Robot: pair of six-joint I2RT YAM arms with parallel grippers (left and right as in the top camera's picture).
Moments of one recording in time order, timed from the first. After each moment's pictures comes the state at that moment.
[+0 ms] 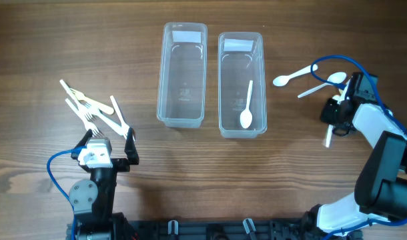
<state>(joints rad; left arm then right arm) 0.11 0.01 0.06 -0.17 0.11 -0.02 -0.32 1.75 0.90 -0.40 0.05 0.10</state>
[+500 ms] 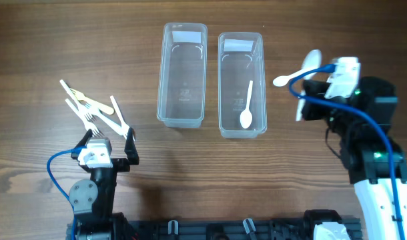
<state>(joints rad) 0.11 0.01 0.06 -0.17 0.11 -0.02 0.01 0.98 0.93 -0.53 -0.28 0.11</state>
